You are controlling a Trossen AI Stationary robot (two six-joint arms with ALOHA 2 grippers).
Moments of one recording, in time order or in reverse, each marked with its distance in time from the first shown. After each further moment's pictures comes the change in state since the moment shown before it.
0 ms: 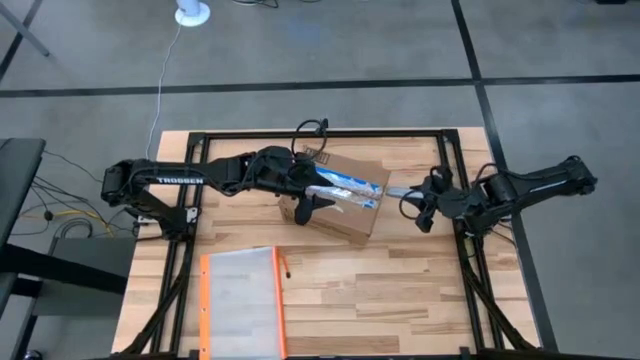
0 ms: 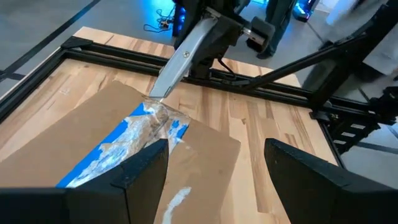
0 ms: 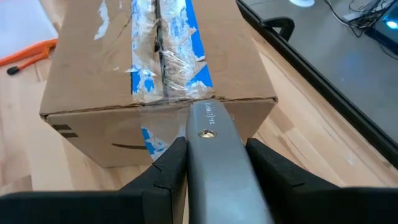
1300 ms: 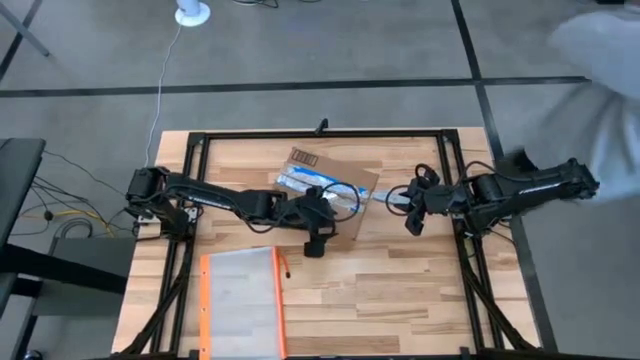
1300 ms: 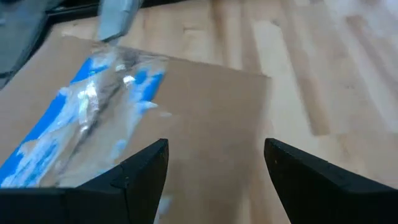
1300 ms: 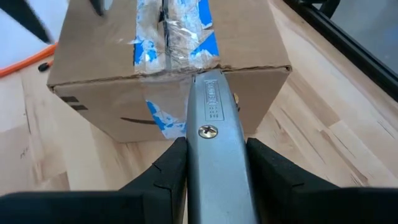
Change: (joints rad) left arm -0.203 0.221 0.034 -0.076 -0.262 0.270; right arm -0.099 0.088 0.000 0.085 -0.186 0.000
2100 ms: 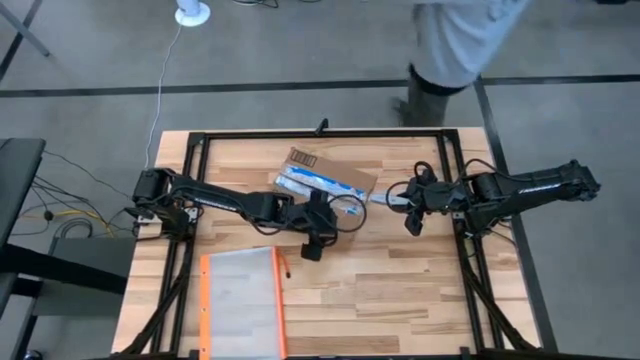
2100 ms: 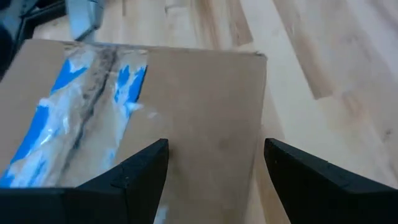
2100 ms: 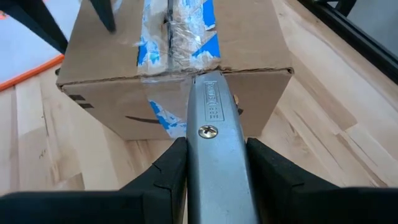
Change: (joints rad) left arm -0.009 0.058 0.028 -0.084 -0.030 0.129; right arm -0.024 0.000 -0.001 0.041 -0.058 -0.016
